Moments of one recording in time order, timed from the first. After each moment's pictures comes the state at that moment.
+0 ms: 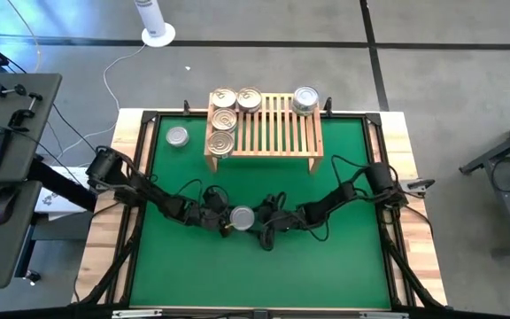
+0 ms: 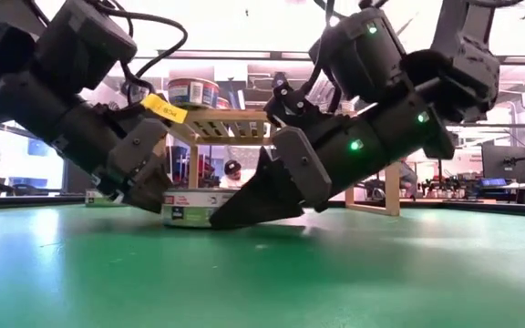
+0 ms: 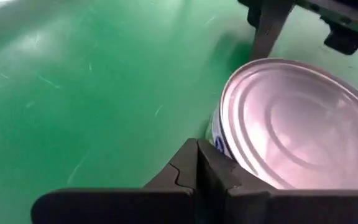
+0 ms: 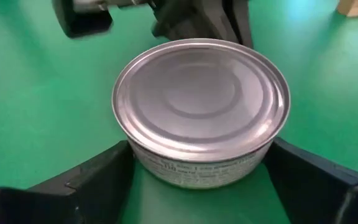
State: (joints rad) left arm -0.36 1.78 0.52 0.50 -0.58 -0.68; right arm 0.25 2.16 0.92 0.72 0.32 0.25
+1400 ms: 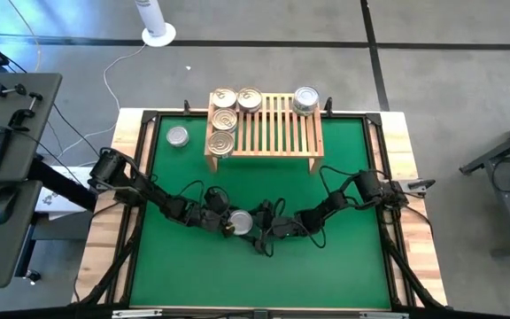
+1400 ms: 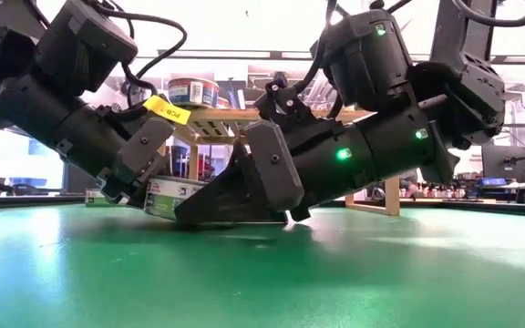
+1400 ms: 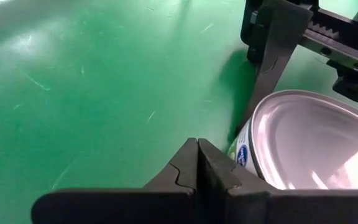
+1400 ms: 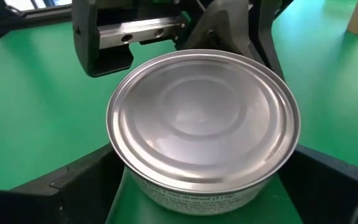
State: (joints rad) left arm -0.36 1.82 0.52 0.55 -0.60 -0.70; right arm 0.29 2.24 0.97 0.93 0.40 0.26
